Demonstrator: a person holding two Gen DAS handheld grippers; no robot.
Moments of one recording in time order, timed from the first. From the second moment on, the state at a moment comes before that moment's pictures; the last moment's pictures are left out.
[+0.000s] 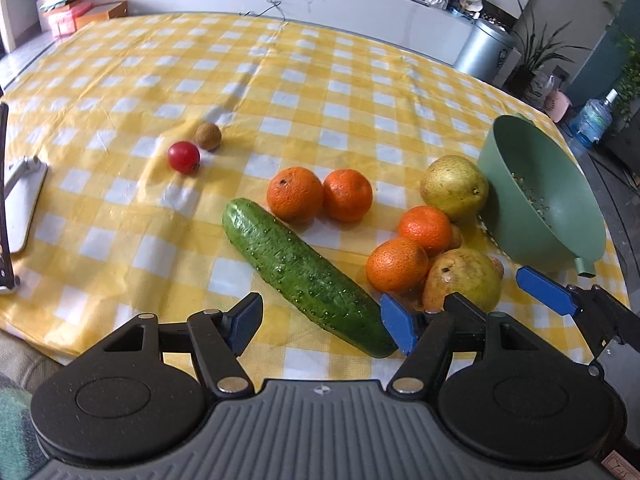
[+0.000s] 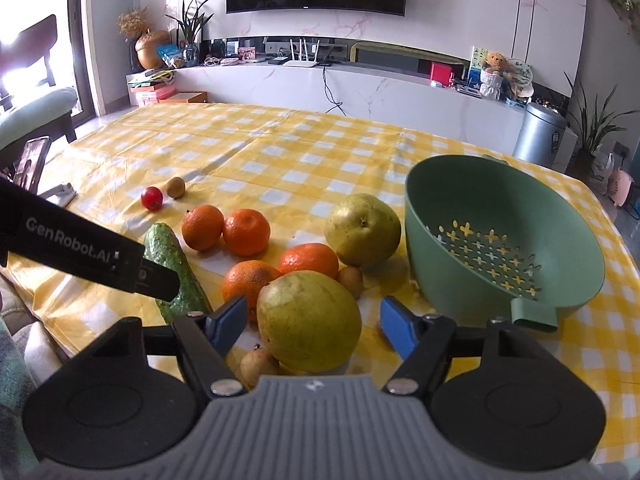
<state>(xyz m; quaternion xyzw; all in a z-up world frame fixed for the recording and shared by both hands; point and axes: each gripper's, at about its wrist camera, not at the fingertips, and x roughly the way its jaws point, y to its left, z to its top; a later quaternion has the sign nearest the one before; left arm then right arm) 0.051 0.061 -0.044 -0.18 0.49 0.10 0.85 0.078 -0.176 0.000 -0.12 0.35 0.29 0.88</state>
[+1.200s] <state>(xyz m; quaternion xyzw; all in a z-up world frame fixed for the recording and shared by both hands) 0.072 0.080 -0.083 -0.28 0.45 0.17 0.83 0.102 -0.165 -0.025 -0.08 0.41 0.29 0.86</state>
